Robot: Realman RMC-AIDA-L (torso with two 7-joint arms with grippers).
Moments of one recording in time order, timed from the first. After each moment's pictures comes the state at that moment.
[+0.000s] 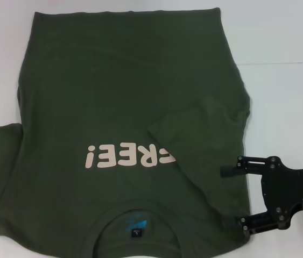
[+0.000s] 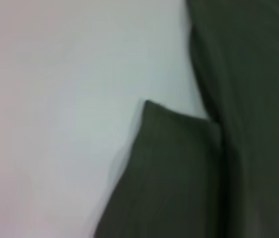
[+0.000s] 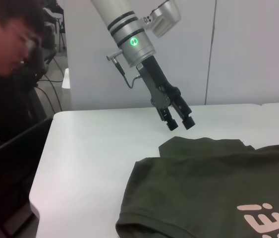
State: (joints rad) left arm -0.50 -2.14 0.50 1.28 2.78 1.52 -2.70; right arm 0.38 2.08 -0.88 -0.96 -1.96 -1.78 1.22
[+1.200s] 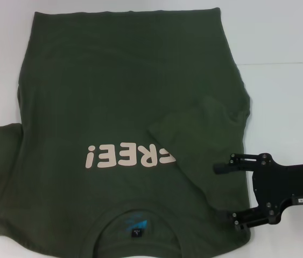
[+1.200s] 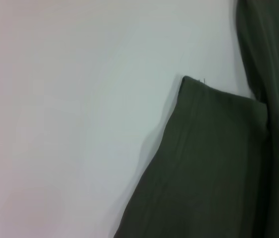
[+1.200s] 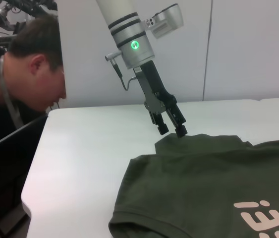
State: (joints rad) left arm -0.51 -2.13 0.59 1.23 2.86 1.46 -2.81; right arm 0.41 2.09 -0.88 -0.91 -1.98 -1.74 1.22
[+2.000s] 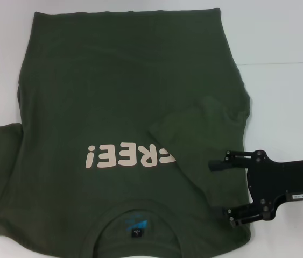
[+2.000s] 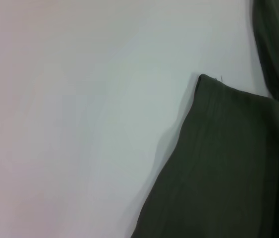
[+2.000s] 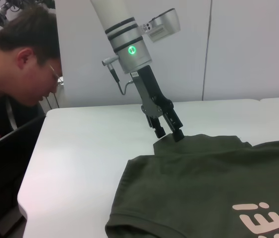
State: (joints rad) left arm -0.50 -2.13 0.59 1.19 2.86 1.41 -2.80; right arm 0.43 2.09 -0.89 -0.90 -1.98 -1.72 1.22
